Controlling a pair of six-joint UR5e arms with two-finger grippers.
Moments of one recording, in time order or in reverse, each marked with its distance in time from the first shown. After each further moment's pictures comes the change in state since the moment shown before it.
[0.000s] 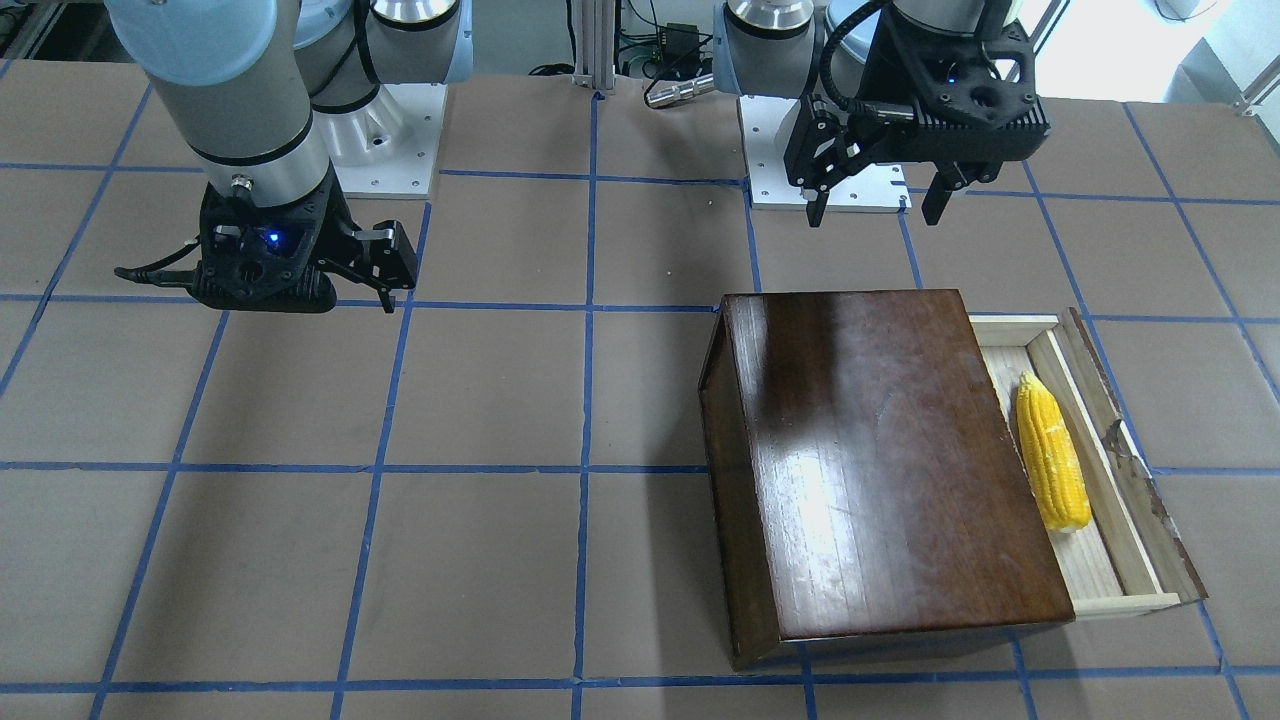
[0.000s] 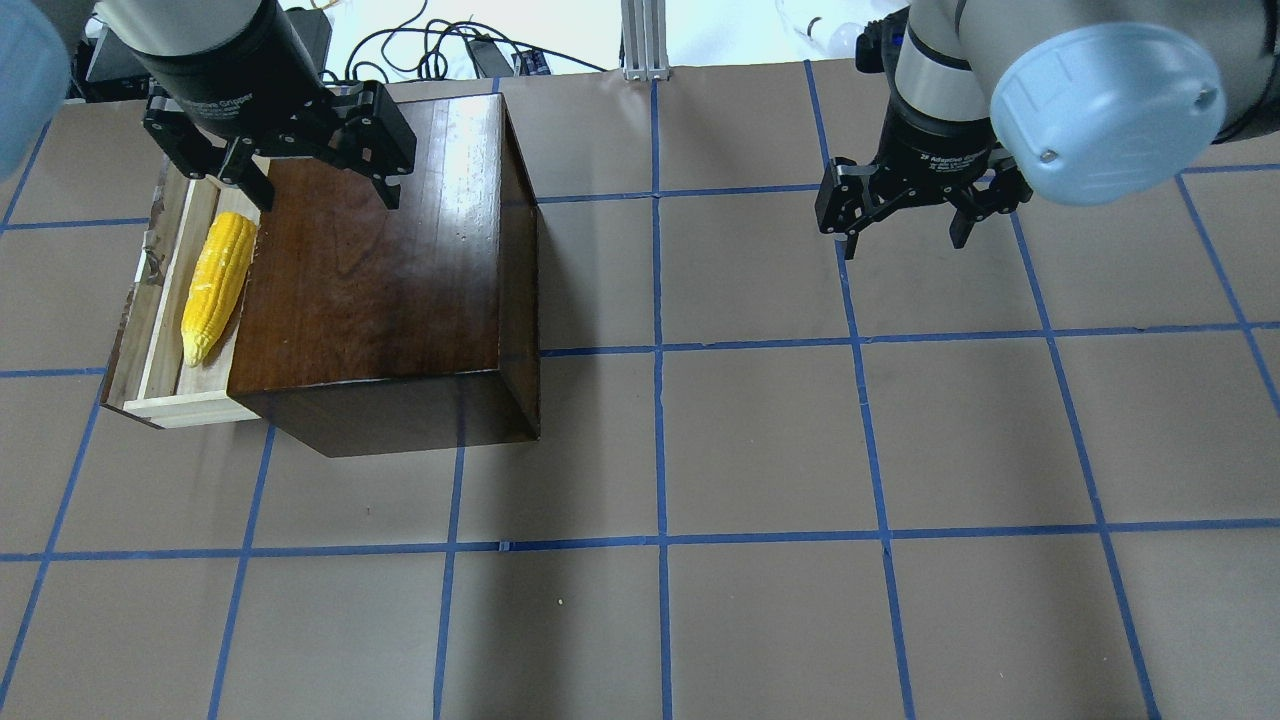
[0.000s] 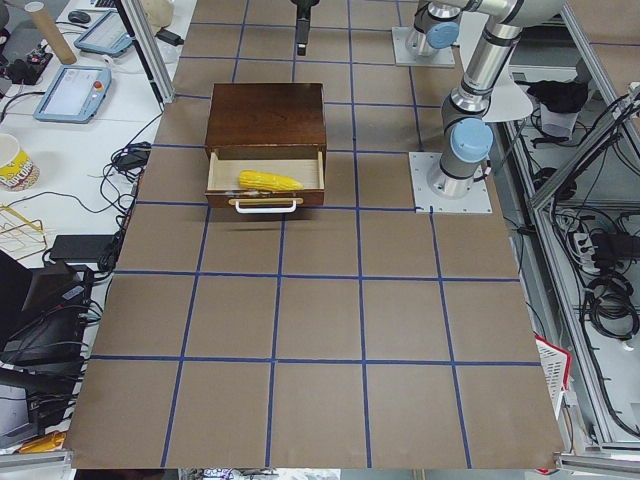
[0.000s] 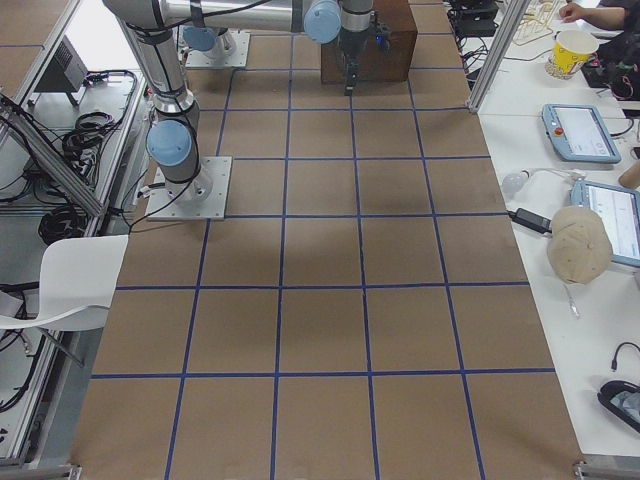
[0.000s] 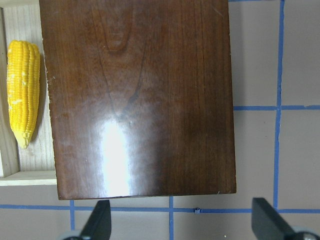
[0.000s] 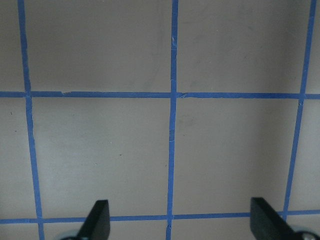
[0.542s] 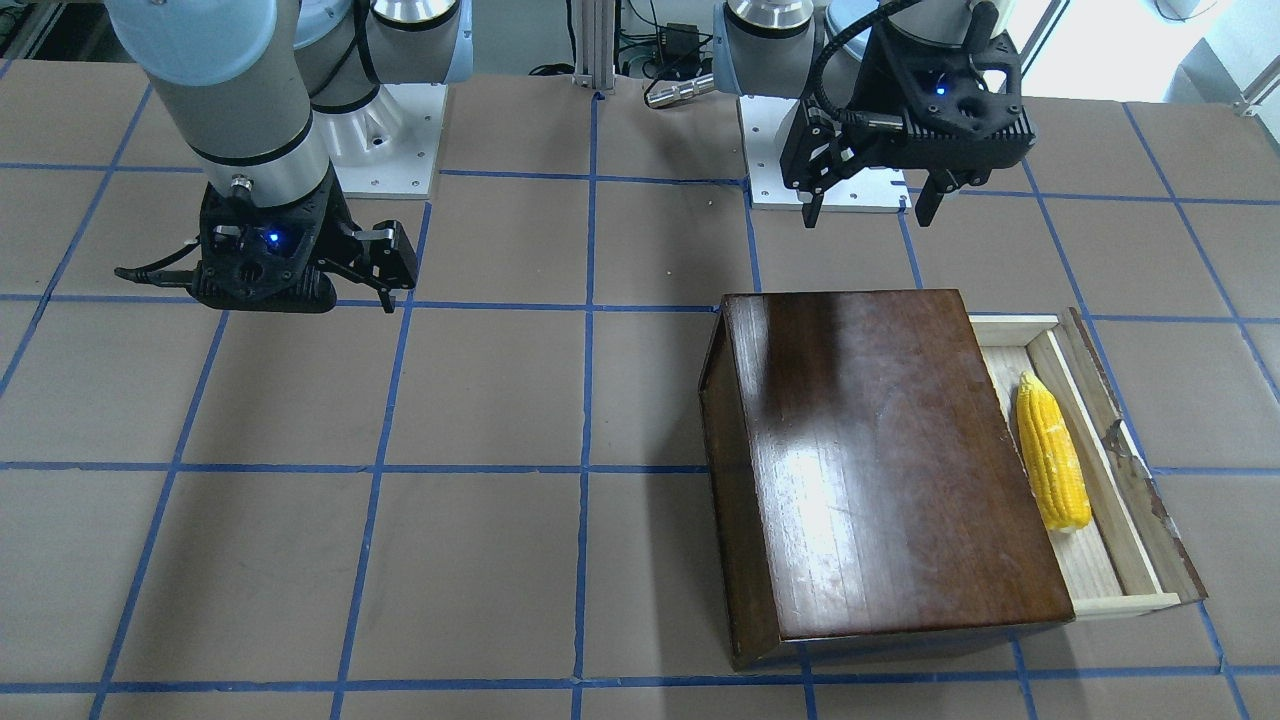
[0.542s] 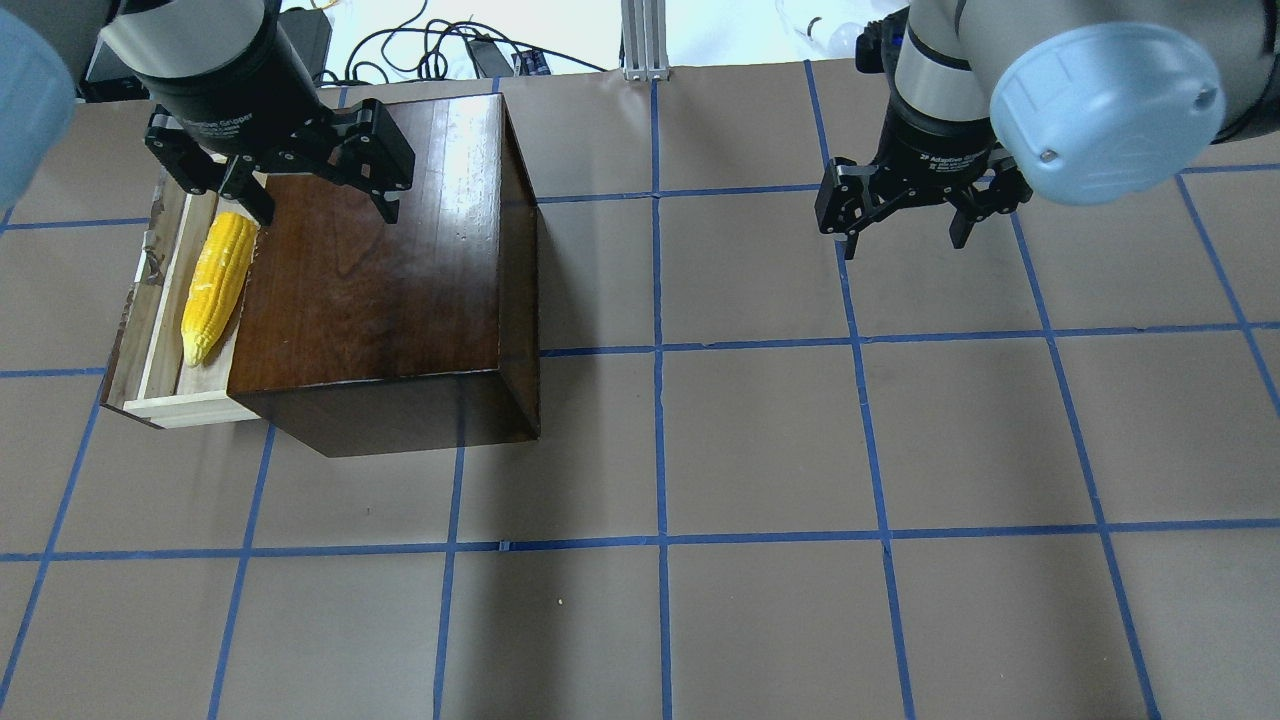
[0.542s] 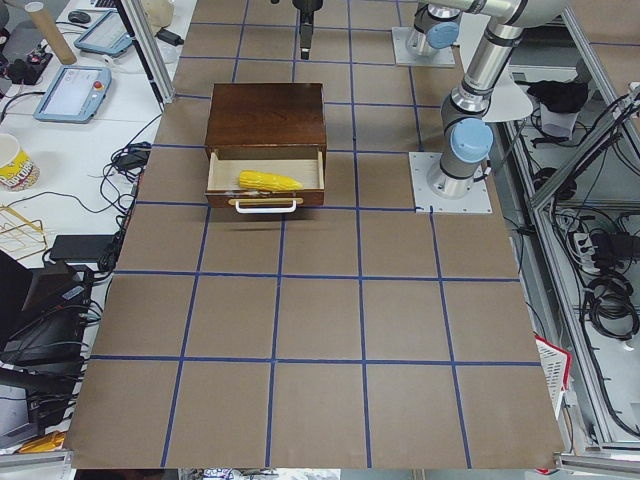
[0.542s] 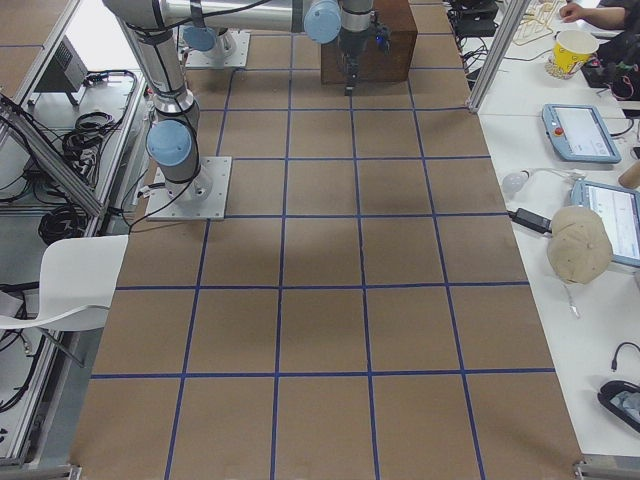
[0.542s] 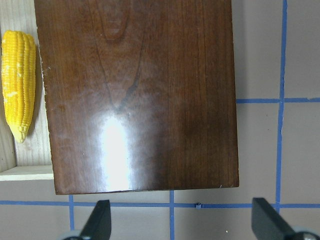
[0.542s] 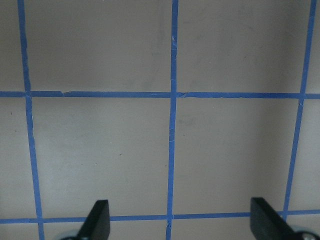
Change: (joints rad) left arm 0.010 0.010 -0.026 0.025 -0.004 0.012; right arm 0.000 0.000 0.000 0.001 0.000 0.000
